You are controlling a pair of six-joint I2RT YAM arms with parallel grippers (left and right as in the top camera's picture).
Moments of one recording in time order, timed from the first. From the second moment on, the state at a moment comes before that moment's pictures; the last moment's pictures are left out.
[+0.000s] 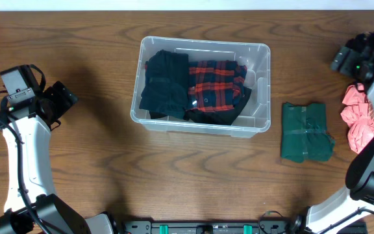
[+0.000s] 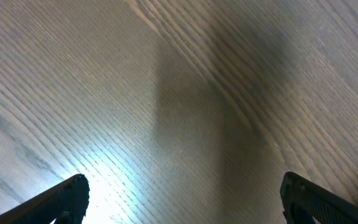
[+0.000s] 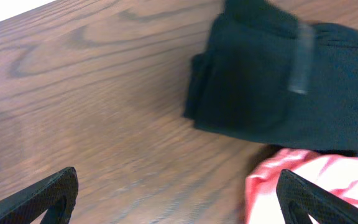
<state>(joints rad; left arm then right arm) 0.42 1.46 1.11 -0.69 -0.04 -0.38 -0.37 1.87 1.39 -0.36 -0.08 0.09</state>
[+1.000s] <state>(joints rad) 0.42 1.46 1.11 -0.69 -0.04 -0.38 -0.33 1.93 1.32 -0.90 -0.24 -0.07</state>
